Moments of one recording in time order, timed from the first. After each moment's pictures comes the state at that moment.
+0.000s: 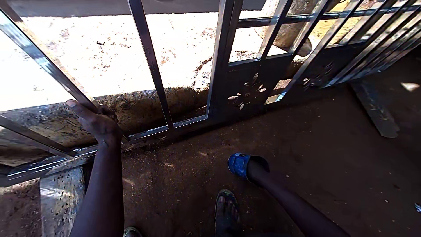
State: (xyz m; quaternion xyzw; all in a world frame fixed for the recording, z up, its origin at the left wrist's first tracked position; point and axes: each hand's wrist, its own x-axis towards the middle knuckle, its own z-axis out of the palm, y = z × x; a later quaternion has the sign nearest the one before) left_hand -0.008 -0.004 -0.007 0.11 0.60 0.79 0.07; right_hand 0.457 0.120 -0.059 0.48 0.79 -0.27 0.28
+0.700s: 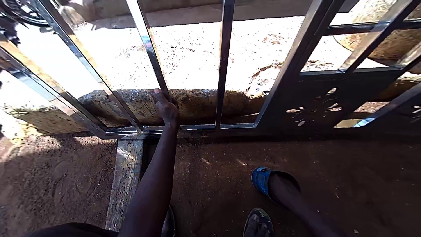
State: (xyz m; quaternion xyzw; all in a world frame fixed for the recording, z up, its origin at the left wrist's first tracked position) left_hand -0.005 0.001 -0.001 0.10 0.59 0.80 0.04; right_hand 0.403 0.102 -0.082 0.39 0.84 -0.17 0.33
